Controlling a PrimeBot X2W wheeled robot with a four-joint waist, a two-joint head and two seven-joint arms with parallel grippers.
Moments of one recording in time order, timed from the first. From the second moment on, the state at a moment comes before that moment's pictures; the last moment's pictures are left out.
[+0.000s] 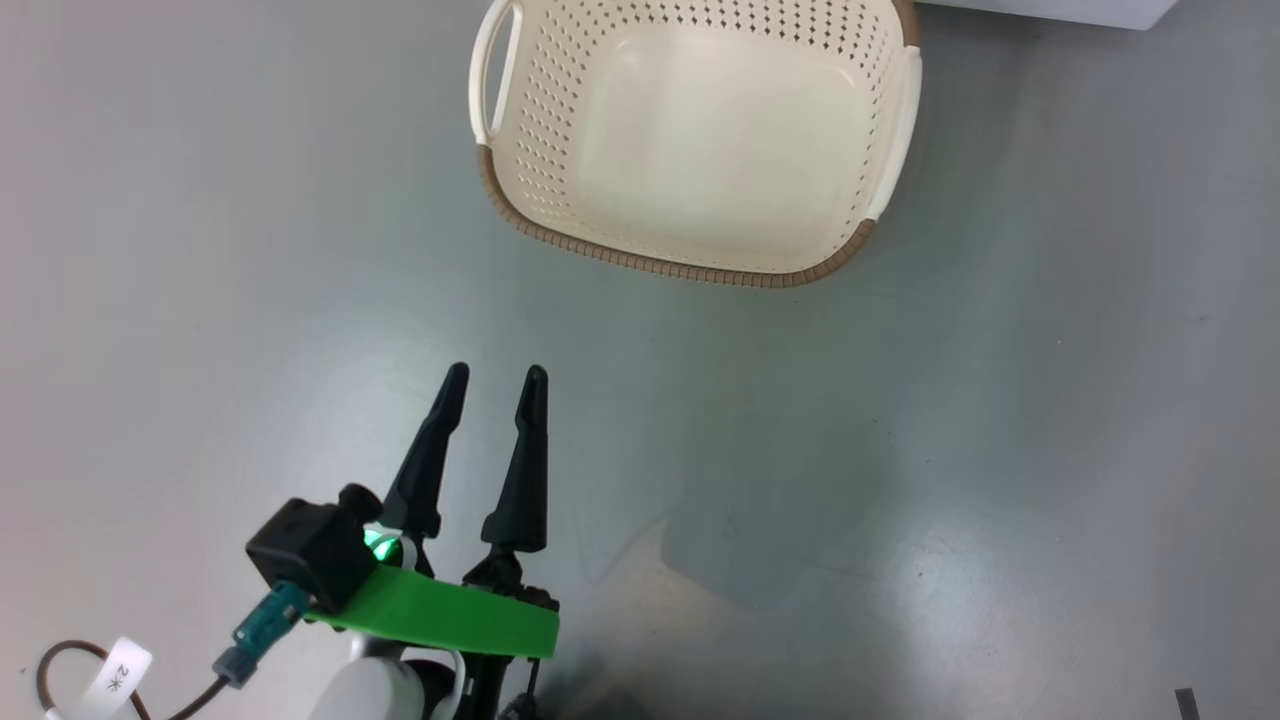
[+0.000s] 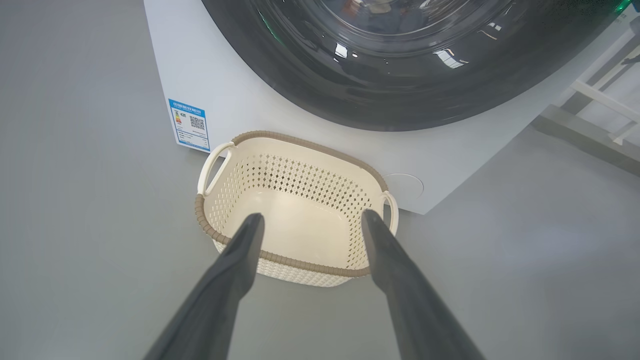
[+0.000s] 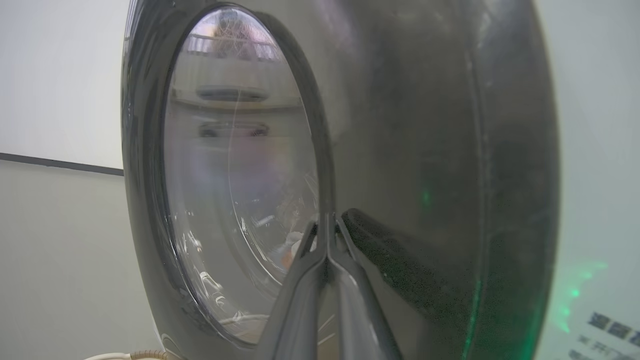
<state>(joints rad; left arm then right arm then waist) -0.22 0.03 -0.38 -0.03 -0.53 0.01 -0.26 -1.27 -0.48 0.39 0.43 0.24 0.15 -0.27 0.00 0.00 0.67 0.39</state>
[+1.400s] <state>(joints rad) -0.06 0.03 -0.20 0.19 -0.48 -0.01 -0.26 -0.47 -0.26 0.23 0.16 0.23 0.14 -0.27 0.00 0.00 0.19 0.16</state>
